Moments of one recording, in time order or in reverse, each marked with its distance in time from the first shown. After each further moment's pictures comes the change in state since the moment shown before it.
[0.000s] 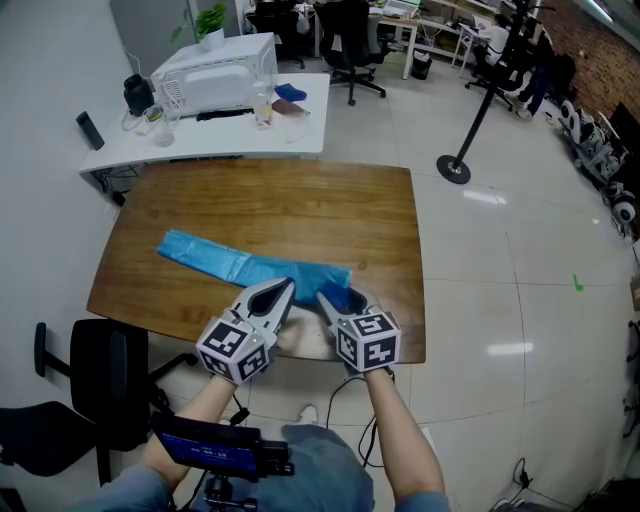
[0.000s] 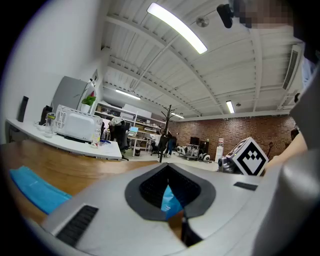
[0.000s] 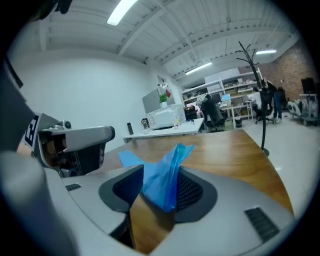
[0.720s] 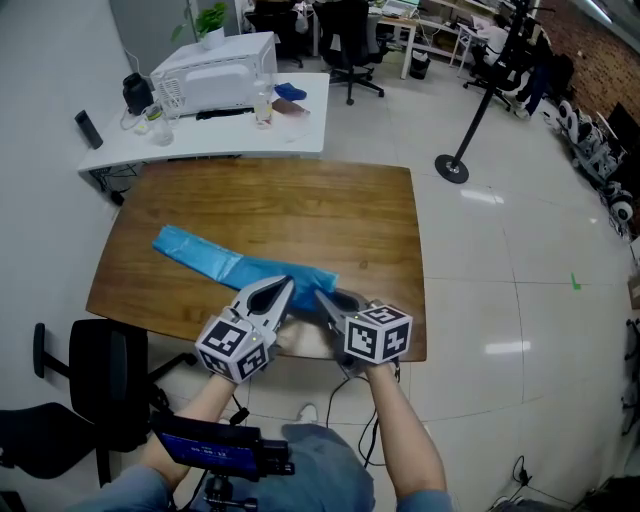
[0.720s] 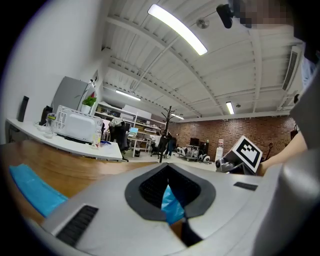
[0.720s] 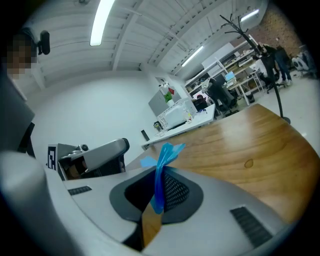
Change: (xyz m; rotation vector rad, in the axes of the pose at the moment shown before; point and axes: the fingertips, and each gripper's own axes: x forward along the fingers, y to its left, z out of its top) left arm -0.004 0.005 0.004 -0.003 -0.012 -0.002; right arm 0.002 0.034 0.010 0.222 -0.011 0.241
